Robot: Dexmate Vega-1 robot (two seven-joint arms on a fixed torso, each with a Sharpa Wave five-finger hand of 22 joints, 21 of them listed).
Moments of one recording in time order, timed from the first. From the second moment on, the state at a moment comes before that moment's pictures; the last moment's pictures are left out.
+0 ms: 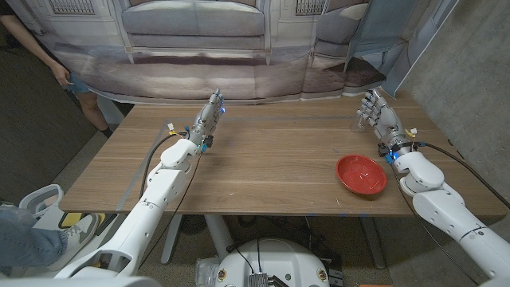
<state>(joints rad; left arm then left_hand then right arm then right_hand) 0.91 0.31 0.14 -1.45 -0.38 -0.09 -0.14 0.34 -0.06 0.06 0.11 0.32 -0.07 0.02 0.20 0.18 -0.07 -0.03 0.20 0.18 -0.13 -0.01 0.19 0.18 -0.12 -0.04 0.20 0.18 -1.16 -0.70 -0.13 -1.62 0.66 0.35 -0.04 0.21 -0.06 0.20 -0.10 0.22 0.09 -0.03 0.20 0.19 0.10 0.05 0.21 0.18 0.06 0.10 0.18 0.18 0.18 0.10 0.20 0.18</state>
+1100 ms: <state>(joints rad) 0.93 0.33 0.13 -1.49 -0.38 -0.08 -0.13 0.35 -0.05 0.06 0.11 0.32 -0.06 0.03 0.20 0.18 -0.06 -0.03 0.20 0.18 -0.13 -0.02 0.19 0.18 -0.11 -0.03 0.20 0.18 -1.17 -0.71 -0.09 -1.60 0.58 0.29 -0.13 0.22 -0.06 0.19 -0.11 0.22 0.10 -0.05 0.20 0.19 0.13 0.03 0.22 0.18 0.08 0.08 0.18 0.18 0.19 0.10 0.20 0.18</state>
